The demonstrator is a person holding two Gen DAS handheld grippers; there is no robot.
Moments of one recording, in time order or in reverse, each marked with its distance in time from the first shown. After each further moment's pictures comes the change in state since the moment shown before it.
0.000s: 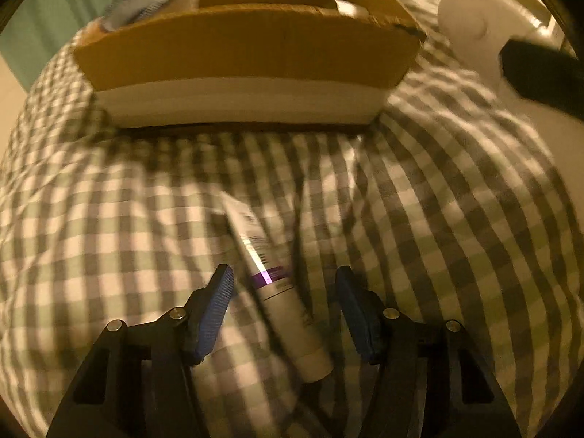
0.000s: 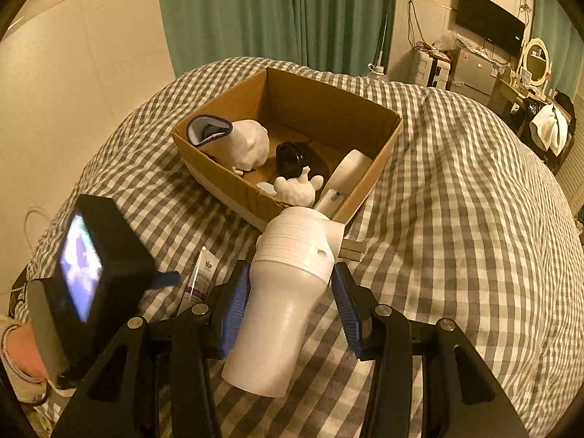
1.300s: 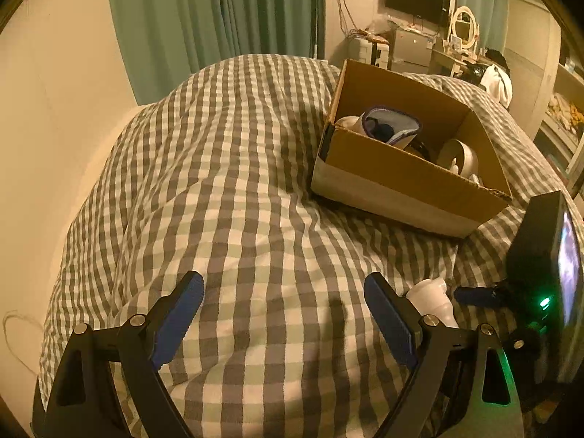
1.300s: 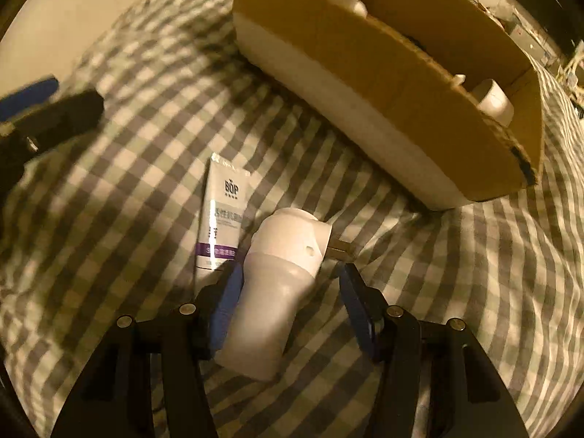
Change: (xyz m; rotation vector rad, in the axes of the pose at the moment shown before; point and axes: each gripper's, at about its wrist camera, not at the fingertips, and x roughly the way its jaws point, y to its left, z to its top) left arm -0.086 0.115 -0.022 -0.260 -0.285 0.161; right arm 0.117 0.082 -0.024 -0.158 0.347 -0.008
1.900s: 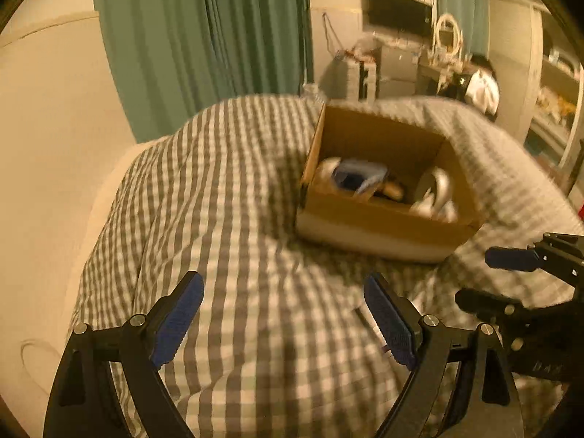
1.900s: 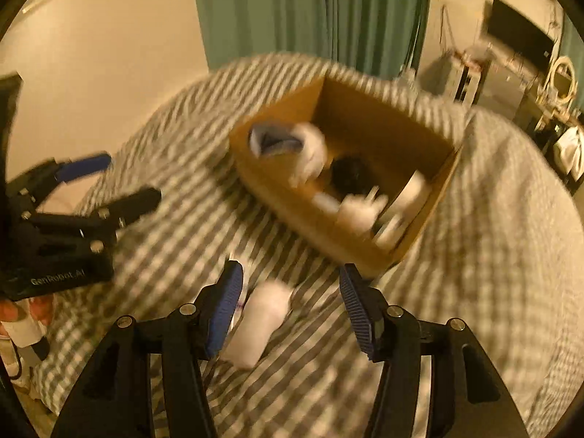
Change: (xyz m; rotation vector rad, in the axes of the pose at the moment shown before) left arm -0.033 -0.013 0.021 0.065 -0.082 0.016; right arm -0.114 -0.033 0.000 0.065 -0.293 0.070
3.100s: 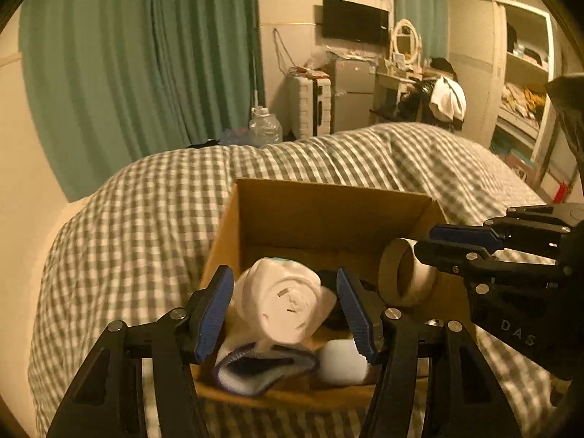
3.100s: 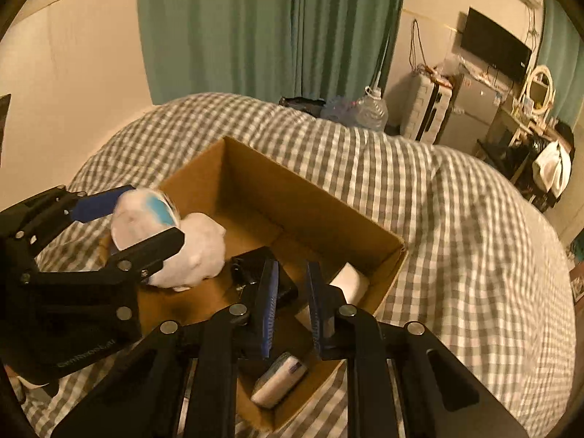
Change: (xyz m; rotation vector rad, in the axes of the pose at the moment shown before) left arm 0.094 -0.075 0.117 0.101 -0.098 -0.167; right arm 0.048 -0.093 0.113 0.036 -0.100 -0.125
